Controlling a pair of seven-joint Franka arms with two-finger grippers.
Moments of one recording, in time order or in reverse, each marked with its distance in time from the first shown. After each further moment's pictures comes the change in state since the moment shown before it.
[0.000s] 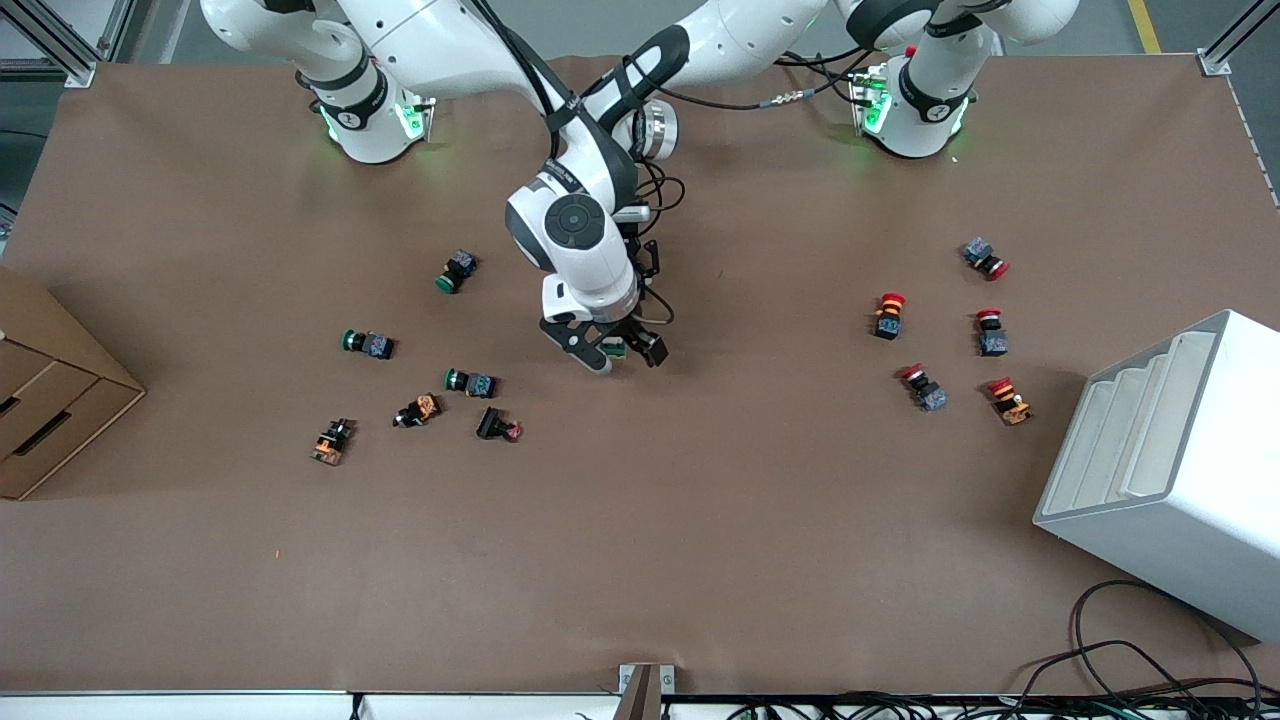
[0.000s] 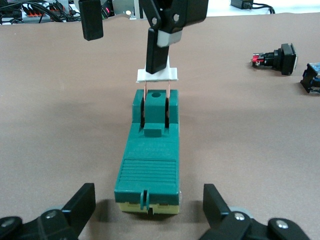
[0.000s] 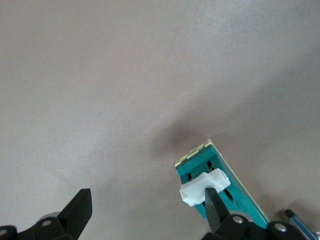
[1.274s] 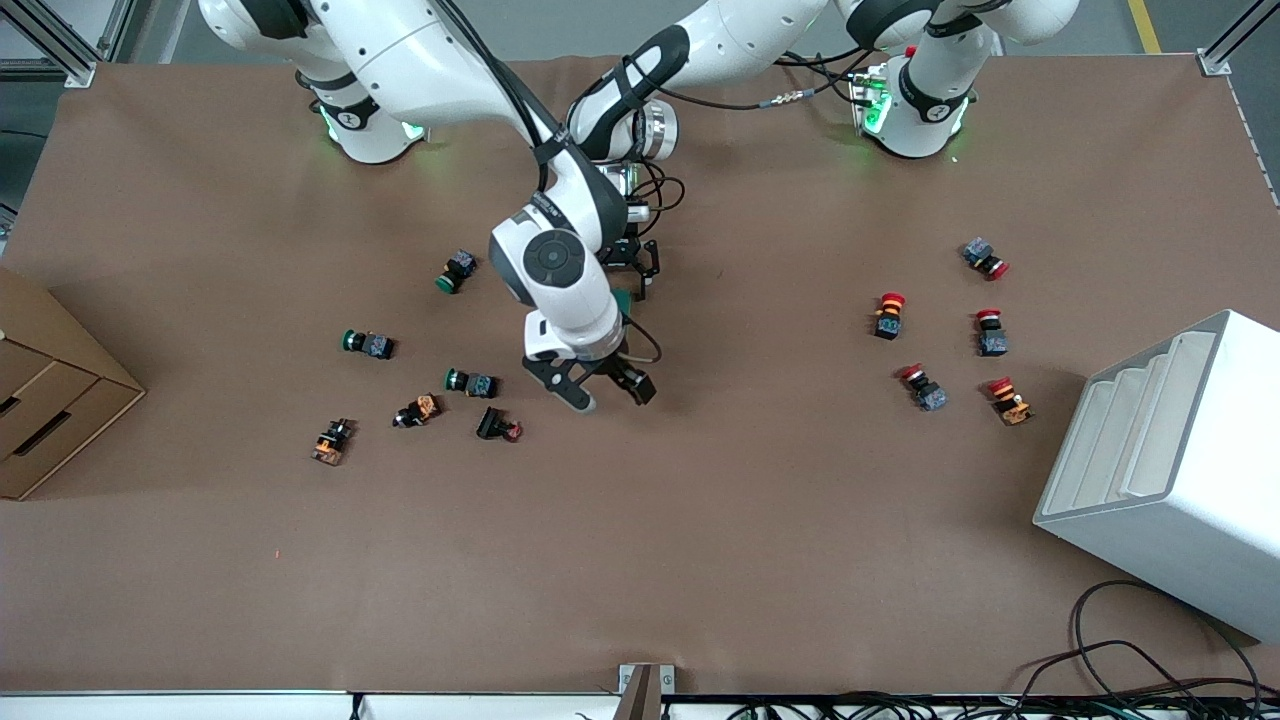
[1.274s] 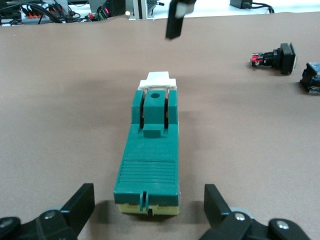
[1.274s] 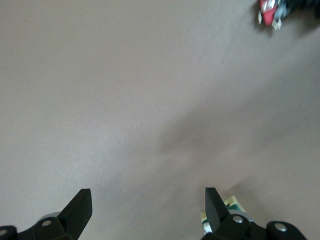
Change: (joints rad) left arm 0.001 0.000 0.000 0.003 0.000 0.000 0.021; right arm -0.092 0.059 -0.005 0.155 -0.019 -0.087 -0.091
